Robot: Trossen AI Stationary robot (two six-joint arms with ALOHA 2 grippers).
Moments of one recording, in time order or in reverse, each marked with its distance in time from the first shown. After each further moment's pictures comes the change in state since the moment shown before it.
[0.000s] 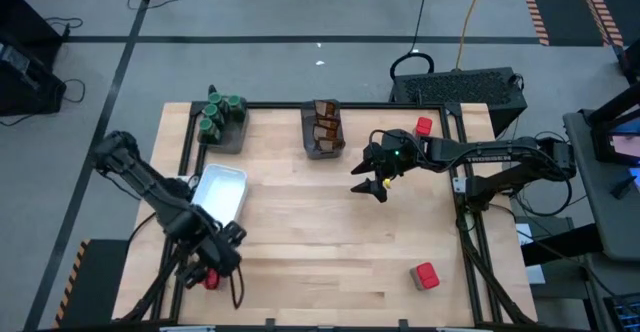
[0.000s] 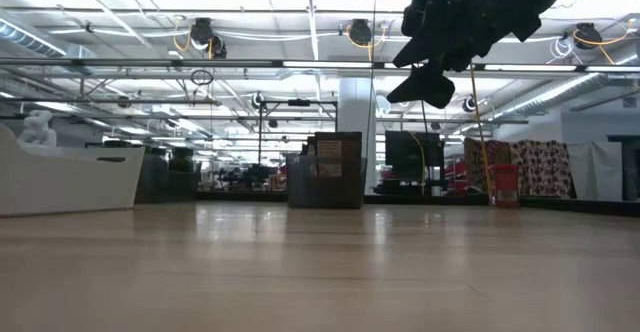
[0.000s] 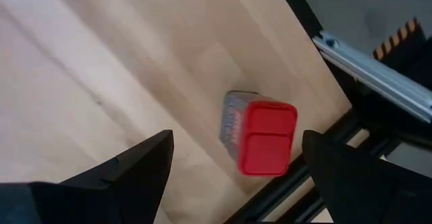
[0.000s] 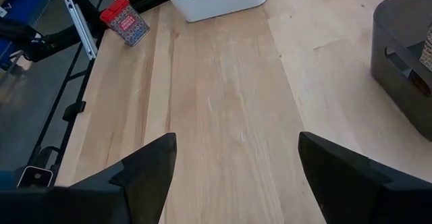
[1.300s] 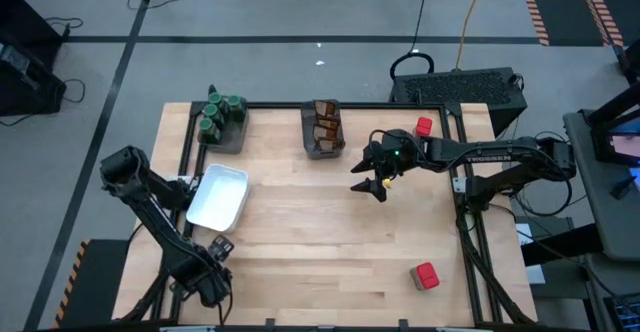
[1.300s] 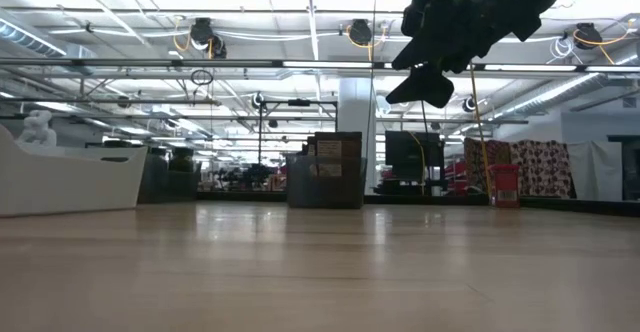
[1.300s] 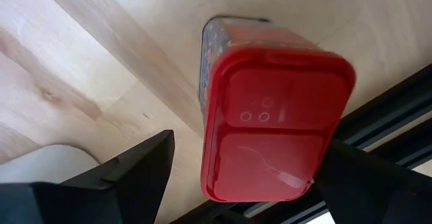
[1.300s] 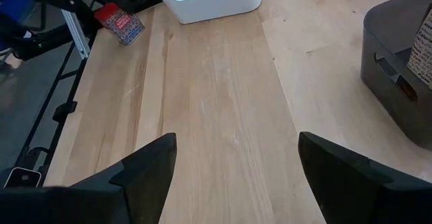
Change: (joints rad) left arm -0.221 0.193 -0.162 0.057 -0.061 -0.209; right arm 0.000 0.000 0.000 0.002 0.024 -0.021
